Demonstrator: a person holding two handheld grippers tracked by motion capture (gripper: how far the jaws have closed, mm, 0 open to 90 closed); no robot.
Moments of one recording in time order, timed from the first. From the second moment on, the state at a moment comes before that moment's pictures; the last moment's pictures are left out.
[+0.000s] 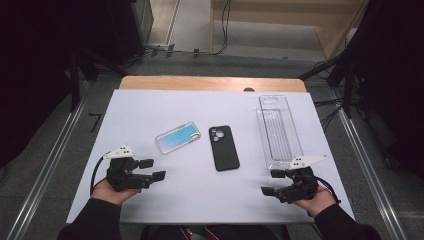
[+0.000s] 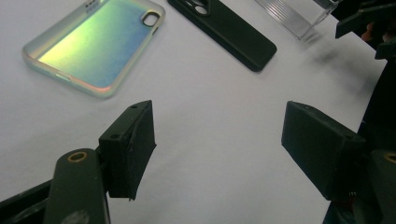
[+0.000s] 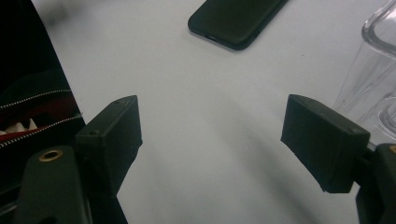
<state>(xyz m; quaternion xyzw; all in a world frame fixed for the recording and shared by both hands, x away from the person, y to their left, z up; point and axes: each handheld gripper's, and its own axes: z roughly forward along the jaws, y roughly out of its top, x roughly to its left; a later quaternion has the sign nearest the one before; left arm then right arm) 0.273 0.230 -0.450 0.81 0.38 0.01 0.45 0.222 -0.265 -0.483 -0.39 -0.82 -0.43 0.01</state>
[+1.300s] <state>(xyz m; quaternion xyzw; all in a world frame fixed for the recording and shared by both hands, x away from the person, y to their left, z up) 0.338 0.209 -0.437 0.81 0.37 0.03 0.45 0.223 -0.267 -0.483 -0.39 -0.81 -0.43 0.02</state>
